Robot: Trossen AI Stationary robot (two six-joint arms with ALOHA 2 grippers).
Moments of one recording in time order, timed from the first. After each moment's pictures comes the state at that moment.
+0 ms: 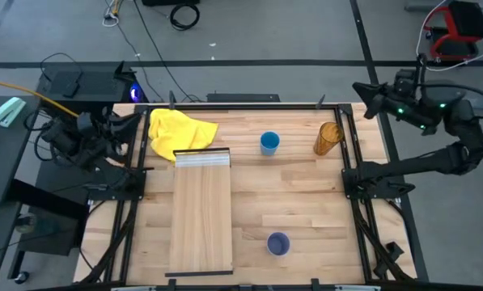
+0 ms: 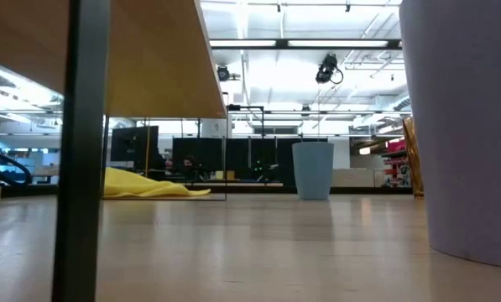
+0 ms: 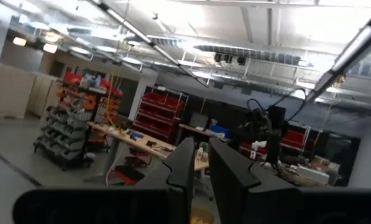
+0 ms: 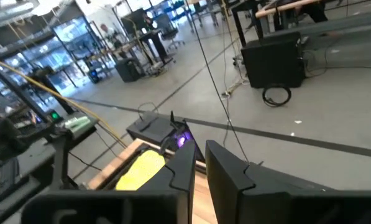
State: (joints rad) left arm -0.66 0.45 0.70 0.52 -1.09 0.37; right arm -0.14 0.73 1.46 -0.94 0.59 0.52
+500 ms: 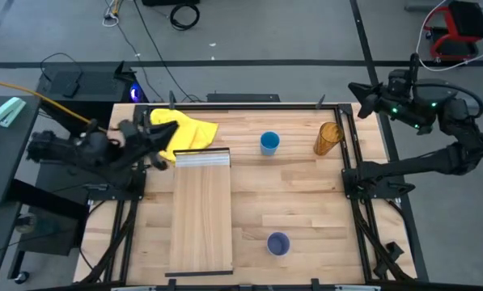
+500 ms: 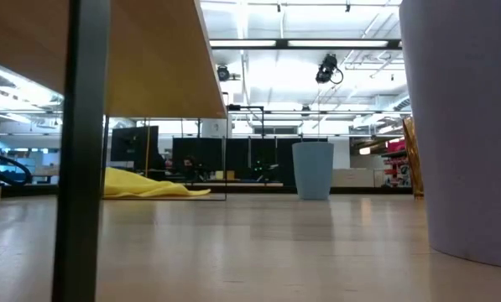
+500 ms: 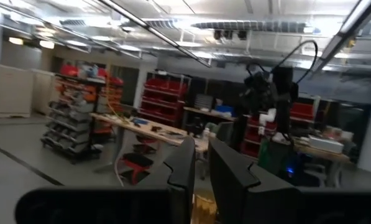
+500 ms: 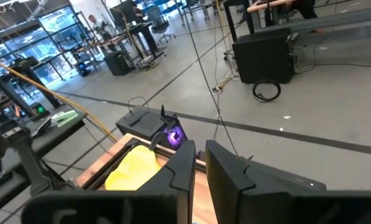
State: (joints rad) left arm -0.24 0.71 0.70 0.39 -0.73 0.03; right arm -0.17 0.76 1.46 -0.94 0.59 0.52
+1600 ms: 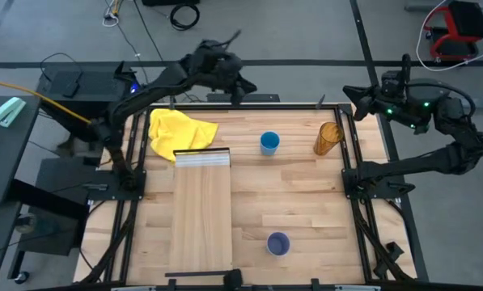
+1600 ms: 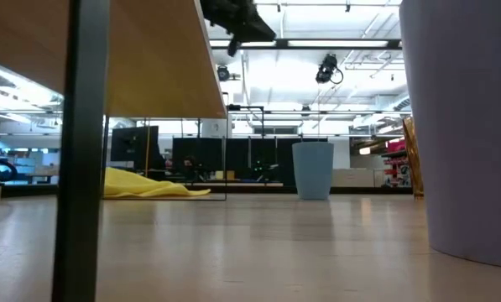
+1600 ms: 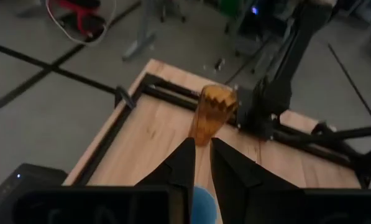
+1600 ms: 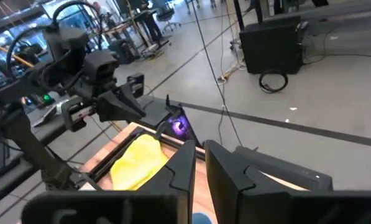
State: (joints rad) left arm 0.55 1.83 1.93 -0.54 0.40 -0.08; right arm -0.18 0.79 1.46 -0.95 0.54 0.53
